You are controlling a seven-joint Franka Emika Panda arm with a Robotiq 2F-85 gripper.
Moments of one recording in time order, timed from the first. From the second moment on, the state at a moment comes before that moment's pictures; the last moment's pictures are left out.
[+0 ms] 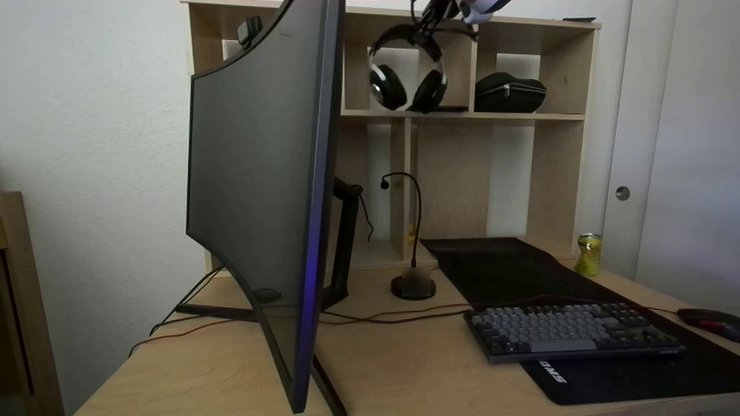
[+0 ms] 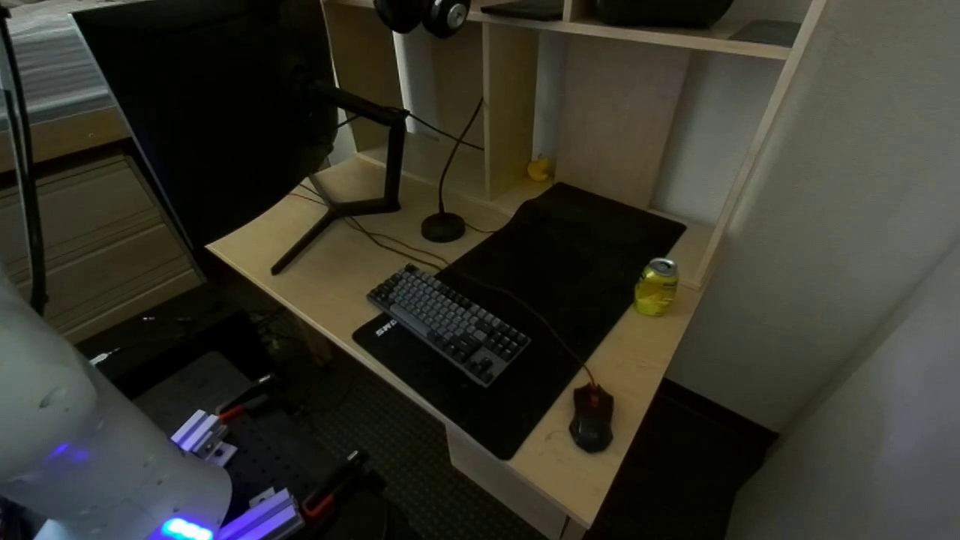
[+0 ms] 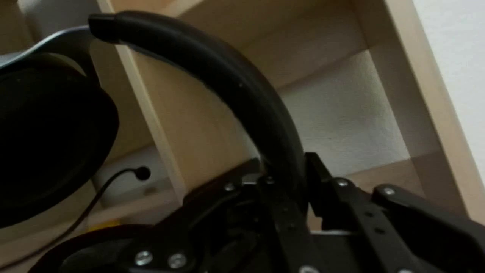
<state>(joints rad) 0.08 0.19 0.16 -1.59 0.49 3.09 1.51</state>
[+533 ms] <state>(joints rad) -0.05 0.00 -0.08 -1.92 0.52 2.73 1.45</state>
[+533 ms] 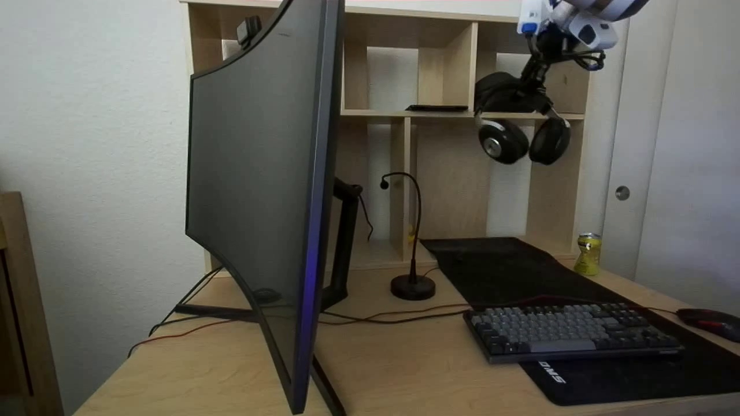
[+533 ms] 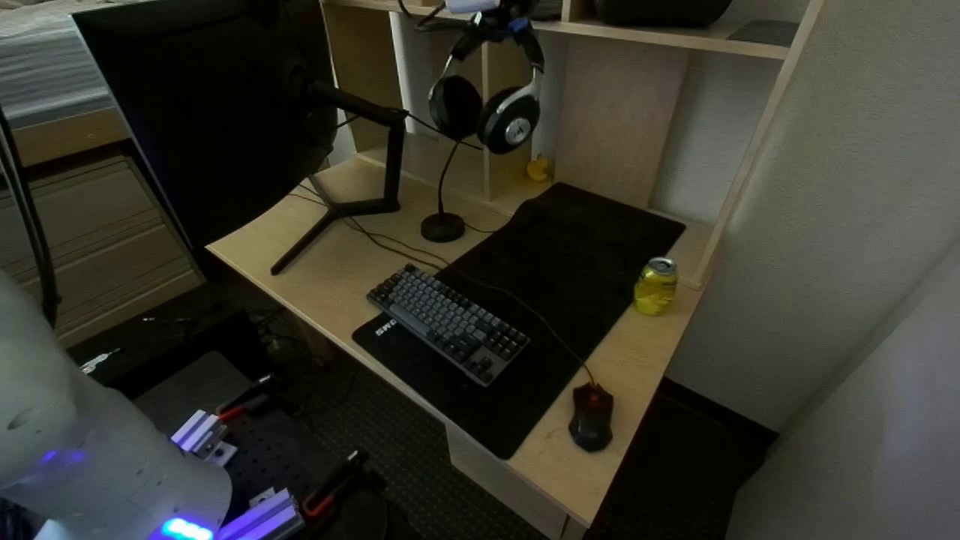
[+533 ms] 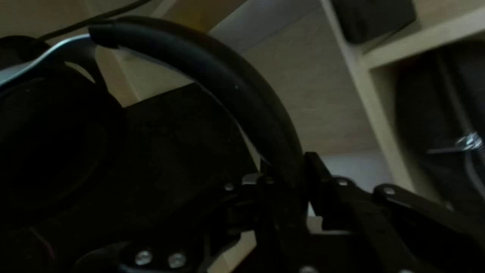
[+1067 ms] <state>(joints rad) -0.08 0.09 -0.12 -1.98 0.57 2.75 1.50</state>
